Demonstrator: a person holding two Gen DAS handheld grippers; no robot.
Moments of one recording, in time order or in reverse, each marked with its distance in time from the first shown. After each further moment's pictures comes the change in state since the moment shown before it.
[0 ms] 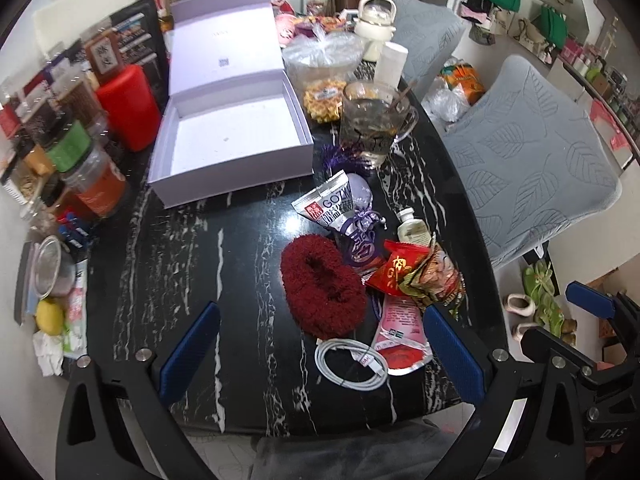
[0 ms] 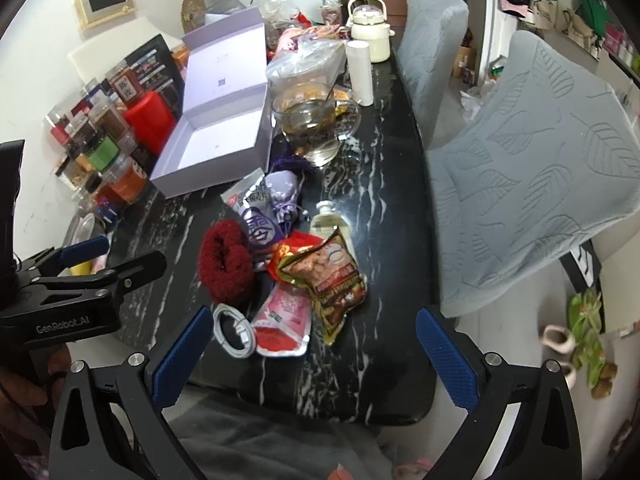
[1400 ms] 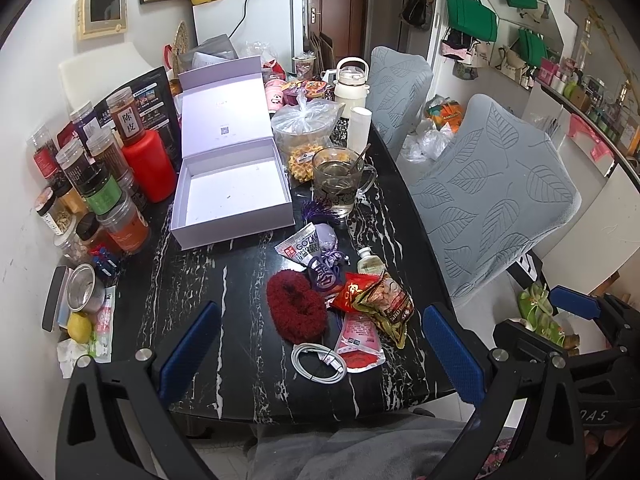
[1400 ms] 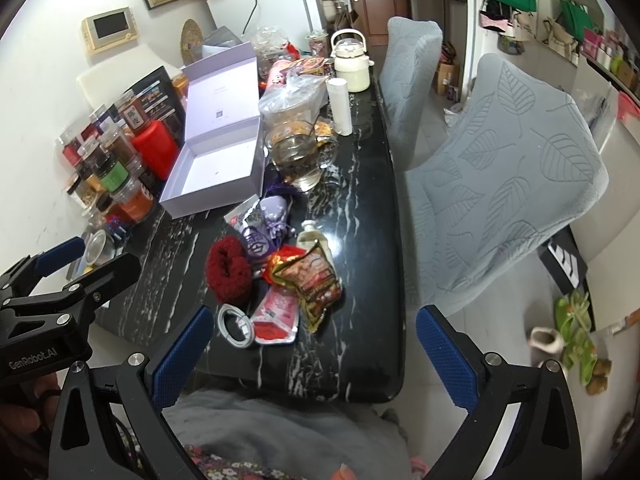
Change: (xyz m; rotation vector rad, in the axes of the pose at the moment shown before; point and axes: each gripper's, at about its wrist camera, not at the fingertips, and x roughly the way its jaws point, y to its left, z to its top) left arm -0.101 -0.042 -0.019 0.017 -0.197 0.026; right arm -0.071 -0.010 -0.011 0.018 -0.083 -0.031
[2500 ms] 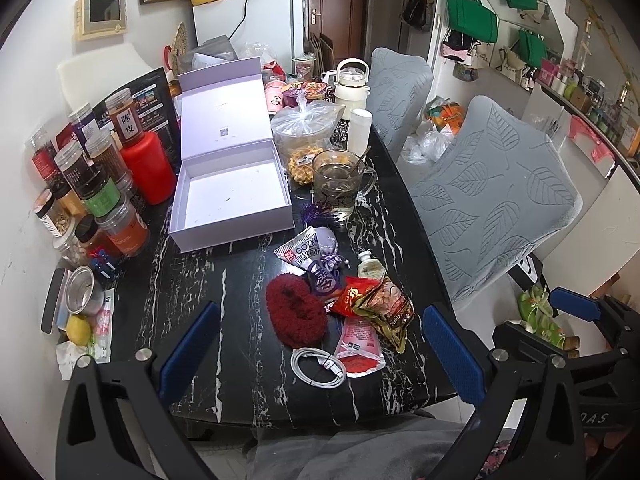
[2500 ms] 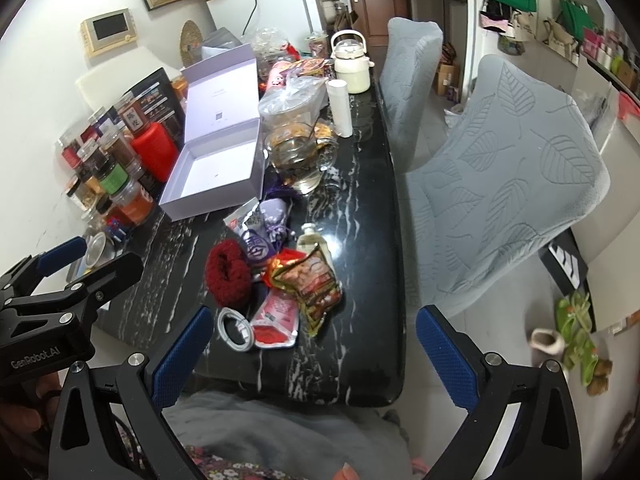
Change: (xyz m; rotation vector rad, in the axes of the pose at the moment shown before) left arm 0.001 -0.002 0.006 0.005 -0.003 0.001; right arm 0.002 -0.003 0.005 0.004 -0.002 0.004
